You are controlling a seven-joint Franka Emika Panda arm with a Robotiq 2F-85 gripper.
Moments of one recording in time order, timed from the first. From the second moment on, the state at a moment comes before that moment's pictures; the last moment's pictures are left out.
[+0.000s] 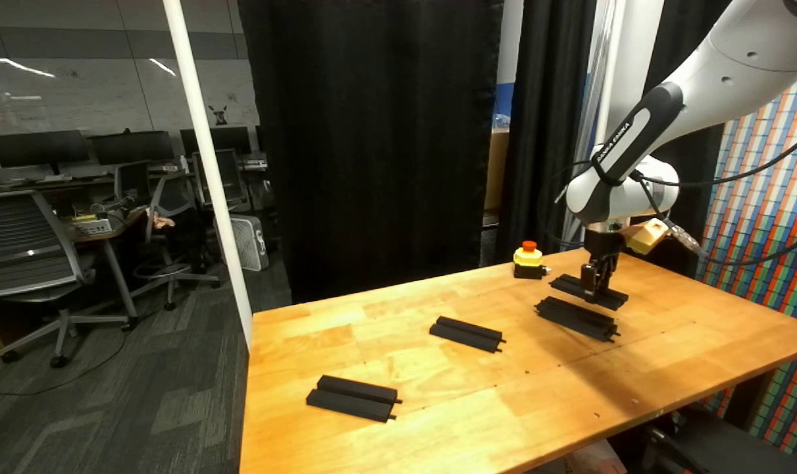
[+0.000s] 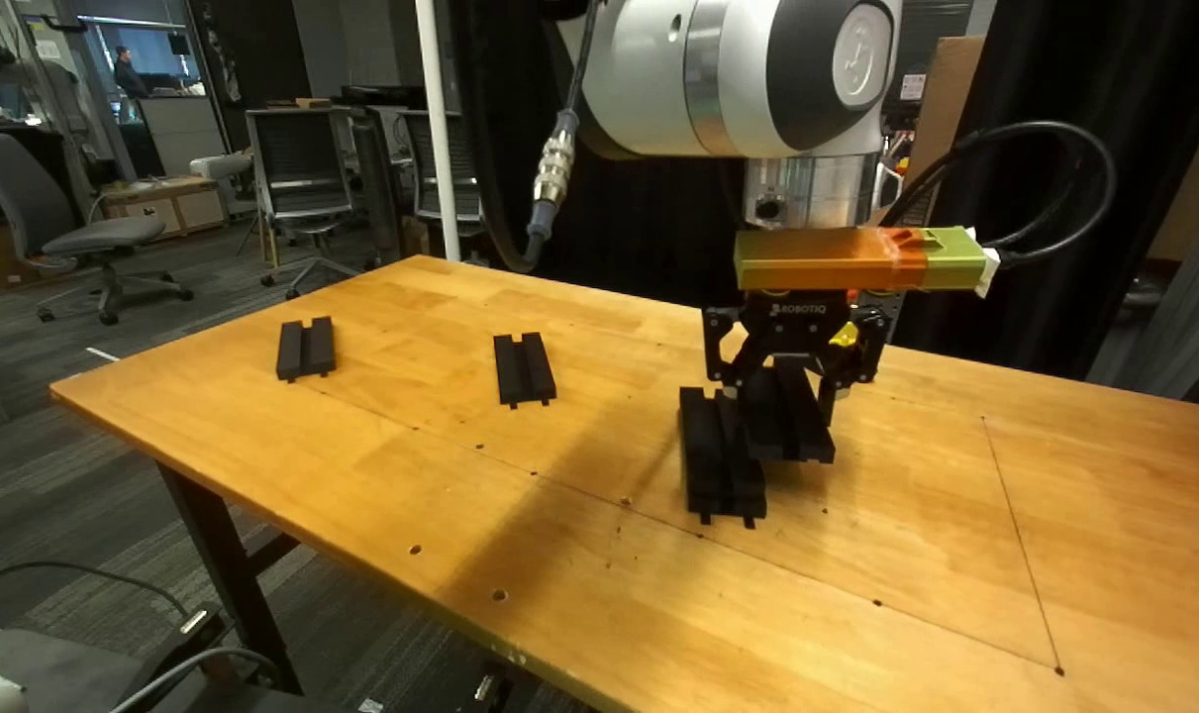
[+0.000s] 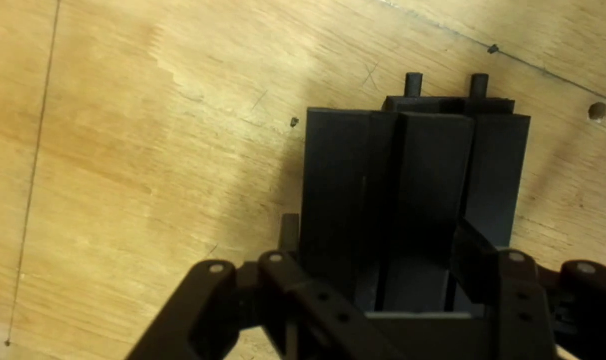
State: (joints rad) arm -0.29 0.16 -0.26 -2.32 -0.06 2.50 -0.65
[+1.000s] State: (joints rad) arm -0.33 0.23 -0.19 -2.28 0.06 2.50 -0.78
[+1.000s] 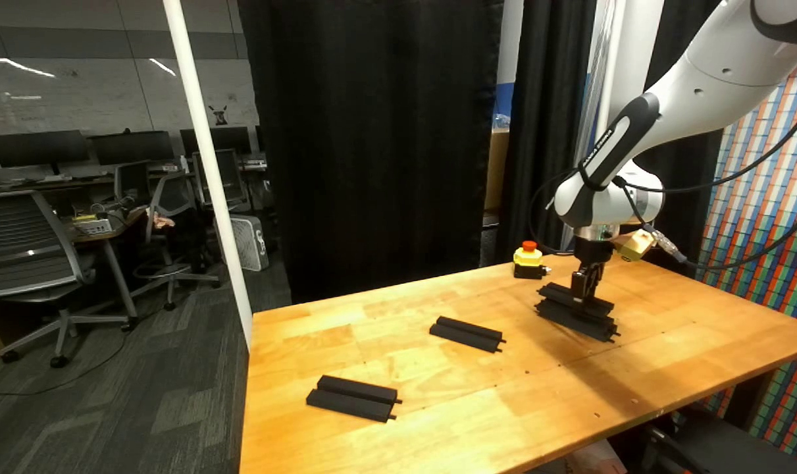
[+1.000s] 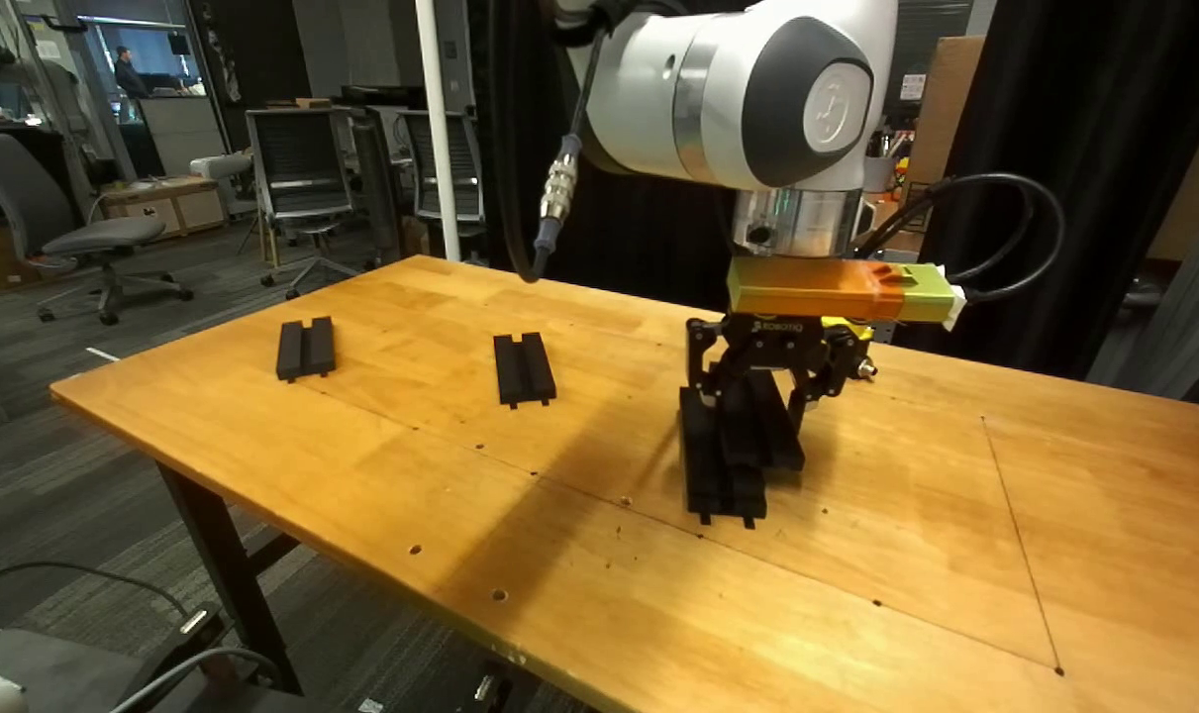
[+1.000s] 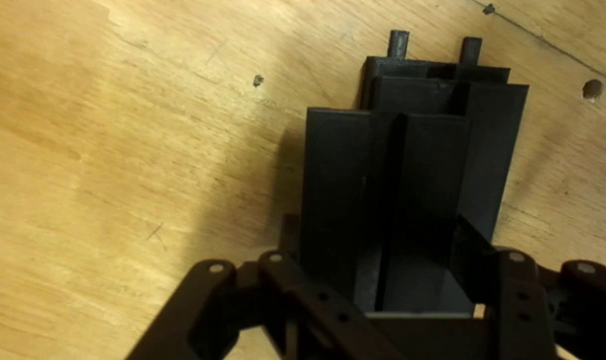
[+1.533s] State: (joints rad) arm -0.33 0.23 -0.18 -2.29 0.07 2.50 -0.79
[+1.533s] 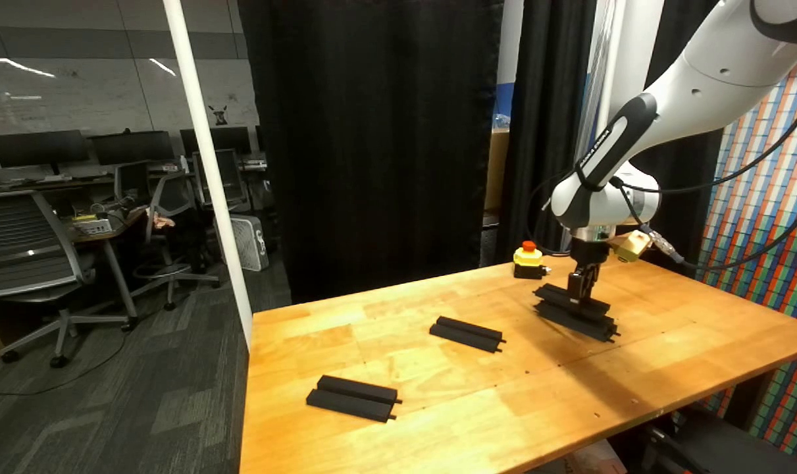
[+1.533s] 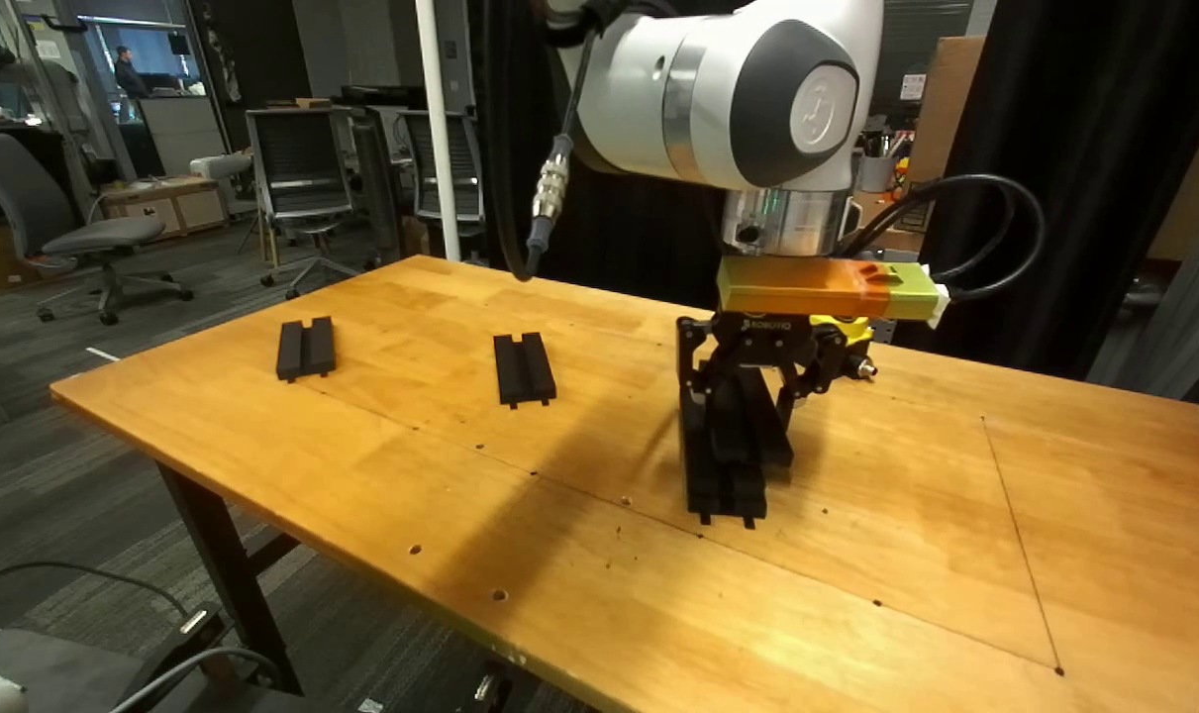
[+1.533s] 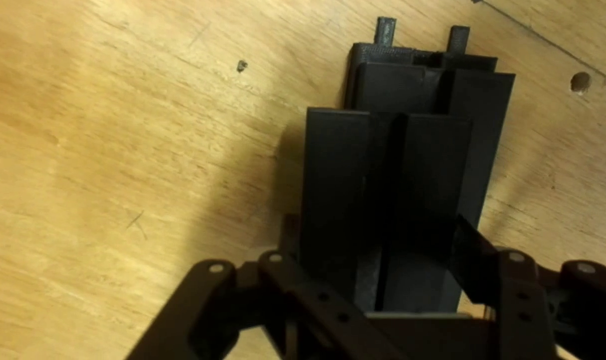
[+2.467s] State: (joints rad) arm -0.33 0.22 -0.18 -2.31 0.07 2.50 -0.79
